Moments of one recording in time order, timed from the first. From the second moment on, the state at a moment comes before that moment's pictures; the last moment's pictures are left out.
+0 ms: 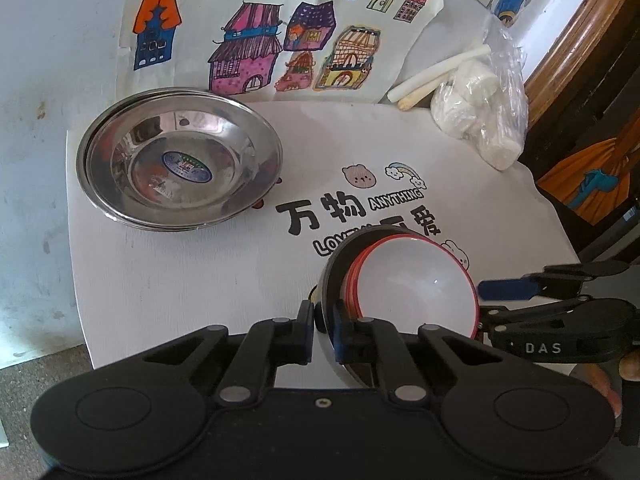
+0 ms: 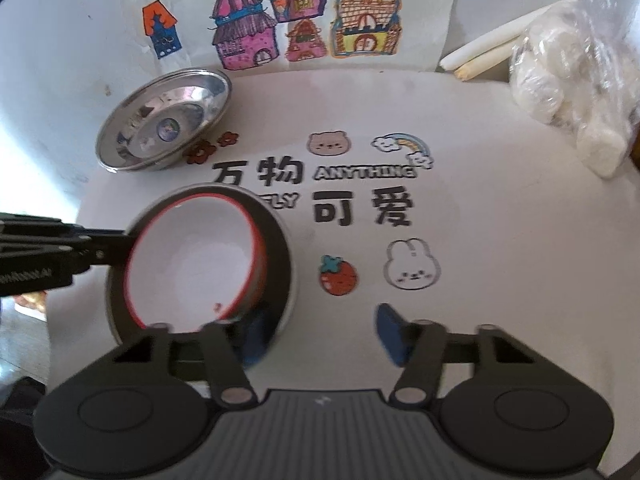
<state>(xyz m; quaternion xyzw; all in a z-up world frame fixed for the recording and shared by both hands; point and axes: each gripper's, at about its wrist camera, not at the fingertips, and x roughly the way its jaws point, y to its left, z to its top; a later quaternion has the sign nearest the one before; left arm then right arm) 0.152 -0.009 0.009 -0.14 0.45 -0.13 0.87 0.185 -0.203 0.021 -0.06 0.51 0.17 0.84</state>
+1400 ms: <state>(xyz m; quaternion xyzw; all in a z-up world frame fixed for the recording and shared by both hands) 0.201 -0.019 0.012 -0.06 0.53 -0.18 0.83 0.196 -0.204 0.011 0.08 0.56 0.16 0.81</state>
